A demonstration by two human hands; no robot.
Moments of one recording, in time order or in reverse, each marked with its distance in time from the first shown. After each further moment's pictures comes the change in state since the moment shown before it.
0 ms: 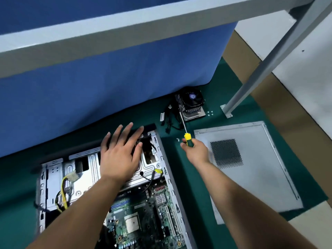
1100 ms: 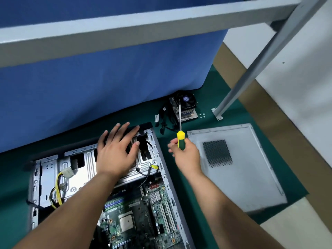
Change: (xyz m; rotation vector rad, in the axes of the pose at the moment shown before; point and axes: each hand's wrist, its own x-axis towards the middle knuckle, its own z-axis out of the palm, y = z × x) left_hand -0.003 0.004 -0.019 -0.162 -0.051 -0.010; right_hand -0.080 -0.040 -0.005 0.313 0.032 -0.117
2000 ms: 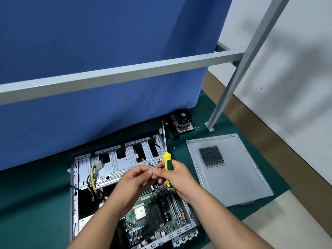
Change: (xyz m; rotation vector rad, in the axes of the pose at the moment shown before) left_hand -0.134 0.028 -0.070 -1.666 -0.423 -0.376; right_hand -0.156 -0.054 -0.005 0.246 -0.443 0.056
